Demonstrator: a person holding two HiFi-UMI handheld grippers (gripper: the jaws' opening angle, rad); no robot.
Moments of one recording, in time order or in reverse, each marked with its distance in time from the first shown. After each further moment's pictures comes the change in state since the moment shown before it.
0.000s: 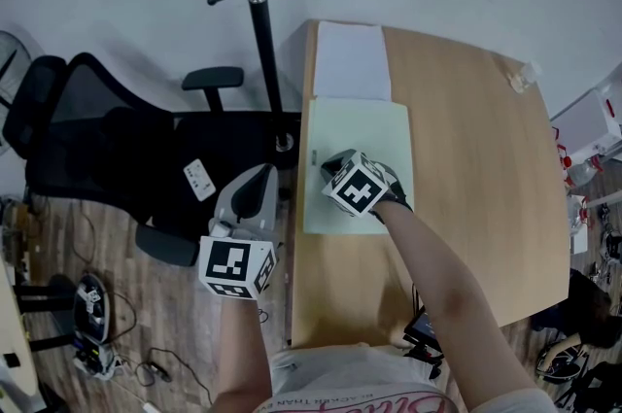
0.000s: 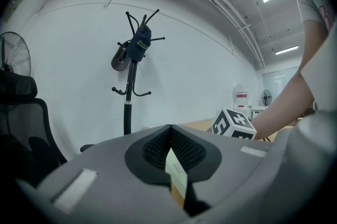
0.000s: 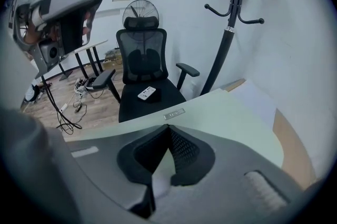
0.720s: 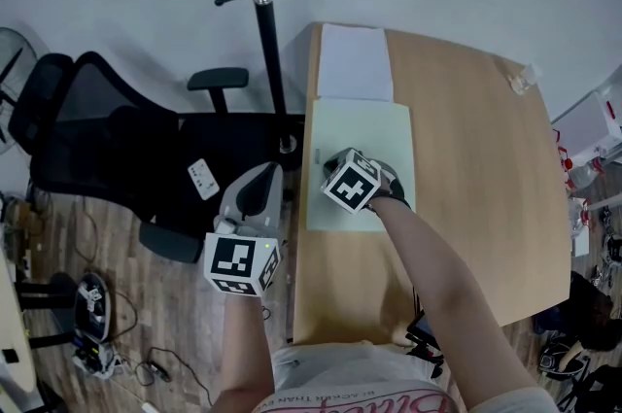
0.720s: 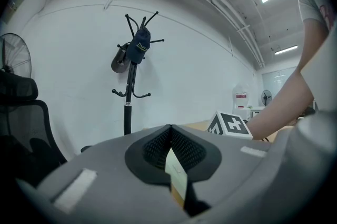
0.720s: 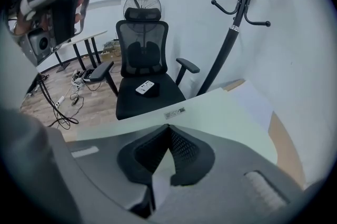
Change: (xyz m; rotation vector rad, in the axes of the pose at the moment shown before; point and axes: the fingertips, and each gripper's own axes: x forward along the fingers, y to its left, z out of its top) left arm -0.006 -0.004 0.003 0.005 -0.010 0.002; right arm 0.005 0.001 0.002 -0.043 0.052 -0.043
